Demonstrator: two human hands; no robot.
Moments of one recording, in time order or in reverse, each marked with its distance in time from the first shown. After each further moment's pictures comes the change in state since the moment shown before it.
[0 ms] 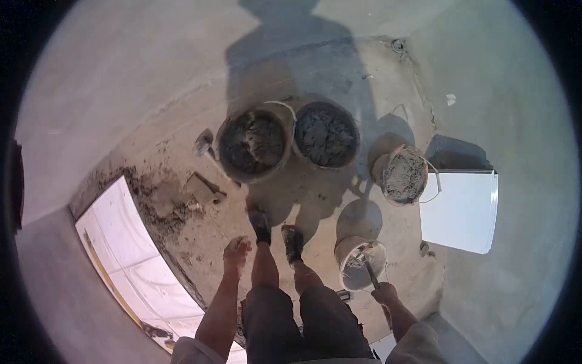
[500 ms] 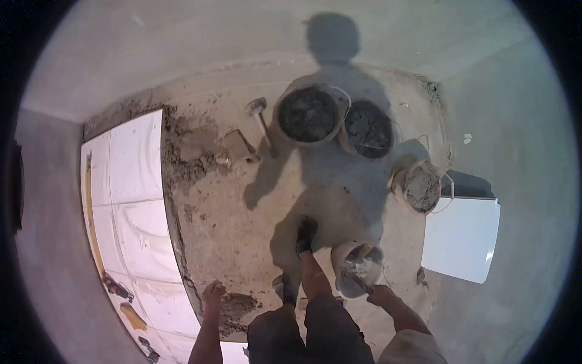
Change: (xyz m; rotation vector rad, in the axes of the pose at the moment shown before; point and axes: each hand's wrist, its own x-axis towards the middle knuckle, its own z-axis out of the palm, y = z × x) left_hand -0.247 -0.254 -0.130 -0.251 0.314 -0.227; right_hand -0.004 0.026 0.093 -0.457 -0.041 -0.381
